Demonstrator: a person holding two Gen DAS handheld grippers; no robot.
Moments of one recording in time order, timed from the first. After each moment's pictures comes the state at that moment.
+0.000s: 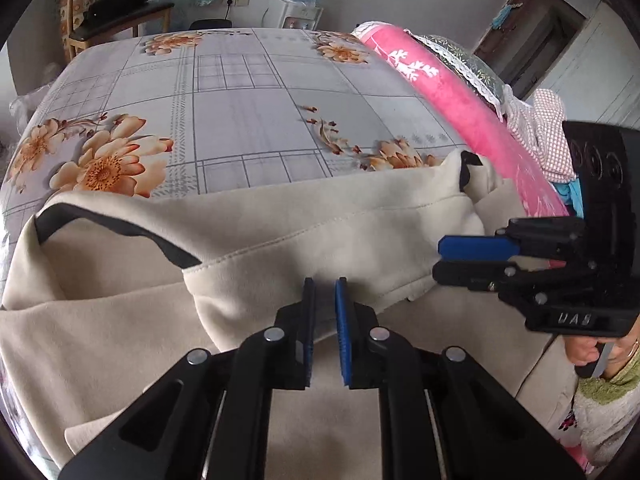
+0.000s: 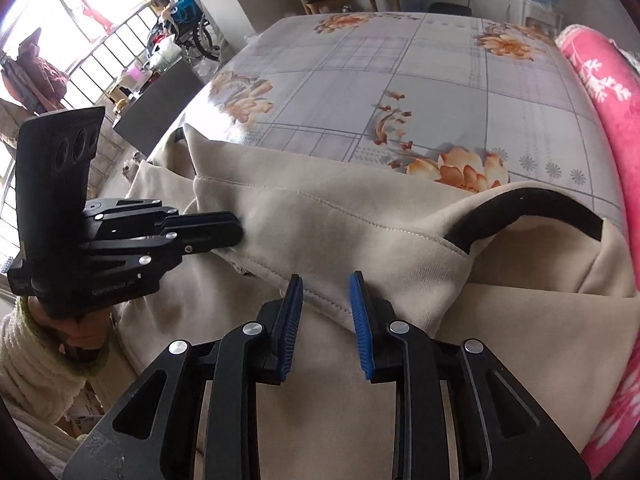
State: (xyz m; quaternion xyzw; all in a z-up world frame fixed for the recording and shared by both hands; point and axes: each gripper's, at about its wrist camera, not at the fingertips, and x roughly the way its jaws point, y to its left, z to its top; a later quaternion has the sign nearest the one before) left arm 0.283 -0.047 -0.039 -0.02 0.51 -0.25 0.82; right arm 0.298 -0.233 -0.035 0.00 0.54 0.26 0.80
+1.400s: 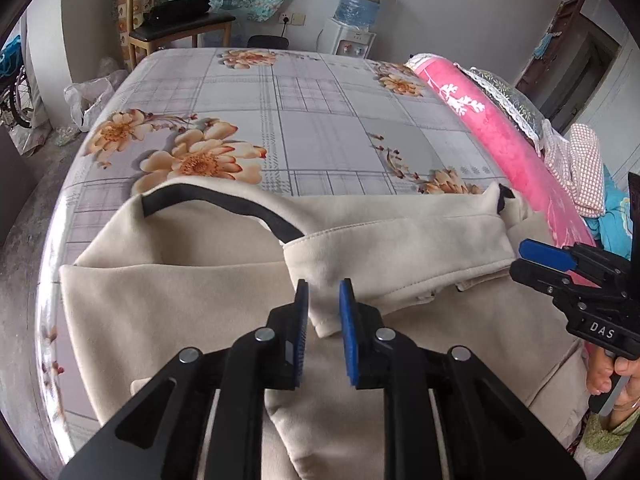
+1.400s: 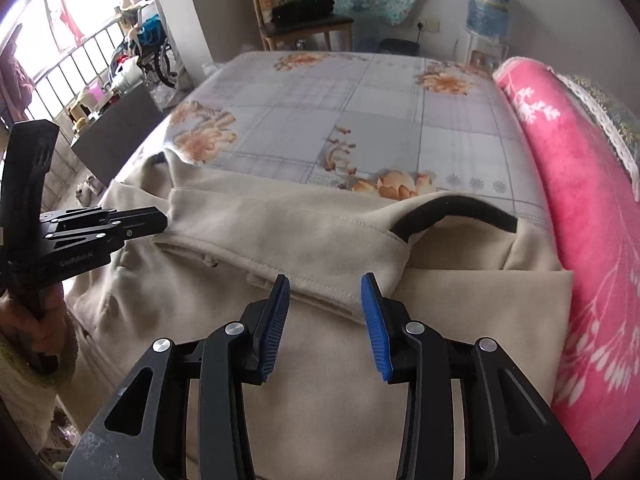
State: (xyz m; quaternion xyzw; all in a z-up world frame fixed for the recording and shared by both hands) left arm 0.261 0.000 -0.011 -0.04 0.49 -0.15 0.86; right arm 0.257 -0.244 -0.004 -0.03 0.47 0.16 0.86
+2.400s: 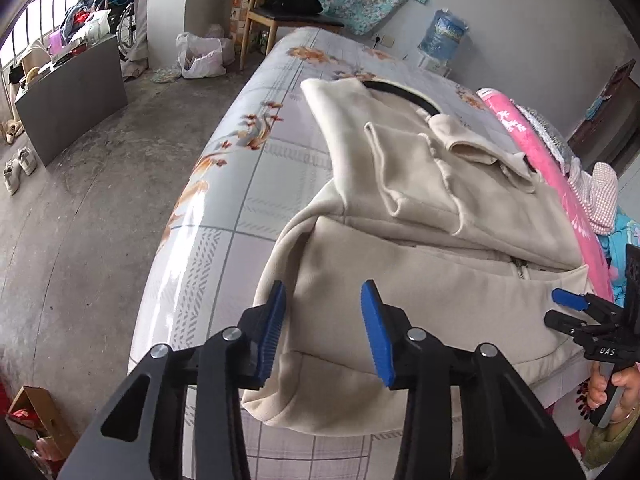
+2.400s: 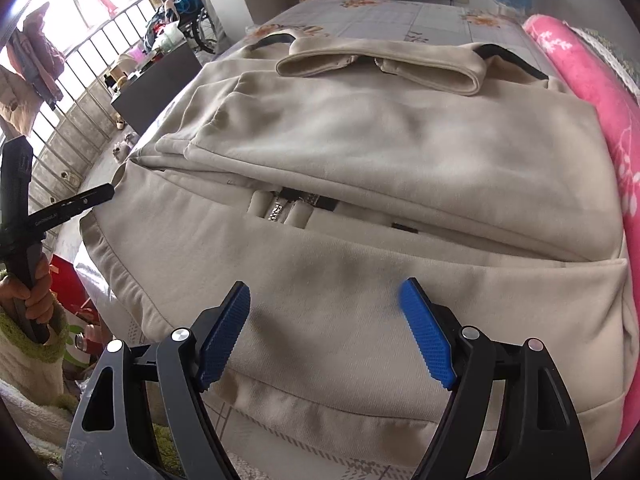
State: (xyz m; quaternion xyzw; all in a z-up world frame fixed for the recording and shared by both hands) left arm 0.048 0.132 -0.038 -0.12 0.49 -0.03 0.87; right arm 0.103 -0.213 -0.056 -0.02 0.52 0.21 0.83
